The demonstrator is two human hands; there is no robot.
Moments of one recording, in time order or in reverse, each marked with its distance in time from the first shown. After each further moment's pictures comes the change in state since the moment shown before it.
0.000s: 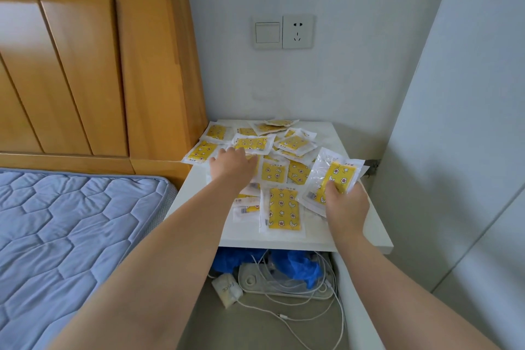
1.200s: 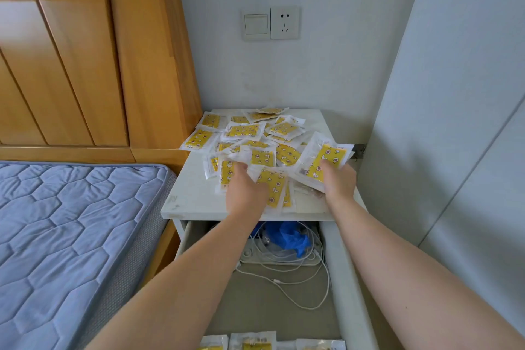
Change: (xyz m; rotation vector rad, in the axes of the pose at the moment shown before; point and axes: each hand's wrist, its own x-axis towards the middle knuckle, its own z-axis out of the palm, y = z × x) left_hand -0.119 0.031 0.014 -0.795 0.020 -0.245; right_hand 0.002 -0.018 -0.020 0.173 -0.056 0.254
